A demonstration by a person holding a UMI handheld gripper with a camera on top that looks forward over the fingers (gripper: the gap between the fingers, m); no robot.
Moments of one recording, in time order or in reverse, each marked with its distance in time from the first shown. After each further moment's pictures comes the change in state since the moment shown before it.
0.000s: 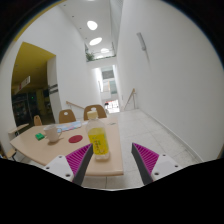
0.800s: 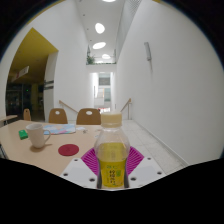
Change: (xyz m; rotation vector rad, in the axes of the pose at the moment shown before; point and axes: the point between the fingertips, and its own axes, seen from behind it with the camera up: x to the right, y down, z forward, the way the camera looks) arm -0.060 -0.008 0.150 0.092 0.104 -0.139
